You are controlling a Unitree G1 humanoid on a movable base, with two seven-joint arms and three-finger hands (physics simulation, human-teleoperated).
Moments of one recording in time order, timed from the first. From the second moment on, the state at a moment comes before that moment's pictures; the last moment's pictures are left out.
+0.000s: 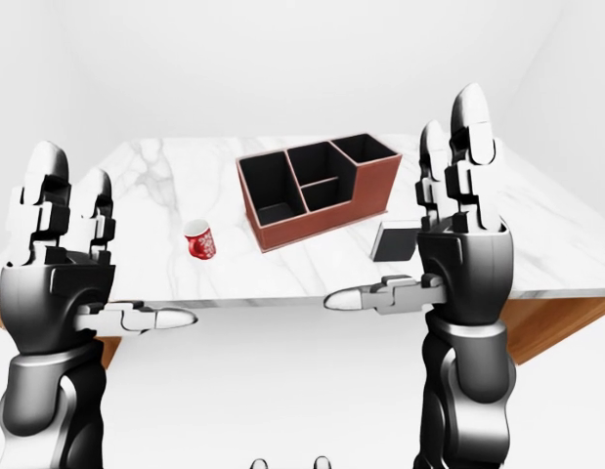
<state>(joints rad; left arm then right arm) 0.03 0.03 0.09 -0.77 -0.01 0.09 -0.10 -0.10 -0.12 -0.23 -0.77 0.13 0.09 0.16</state>
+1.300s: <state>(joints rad) 0.02 0.04 0.11 -0.83 -0.02 0.09 -0.11 -0.17 -0.19 -0.28 -0.79 0.03 0.09 0.21</state>
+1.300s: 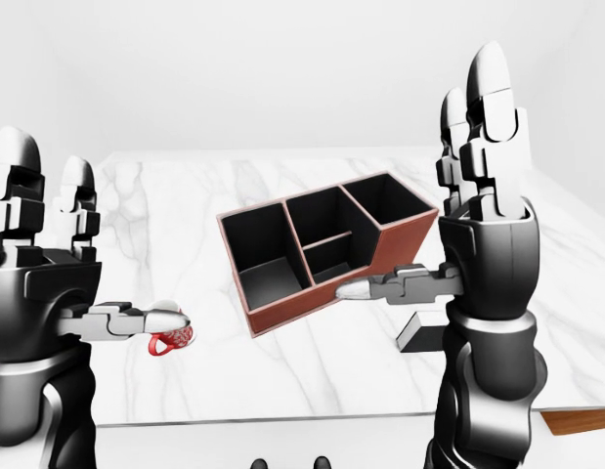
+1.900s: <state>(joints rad) 0.00 0.04 0.14 -0.87 -0.03 0.09 -0.11 -0.24 -0.35 -0.39 -0.74 -0.19 0.09 0.38</state>
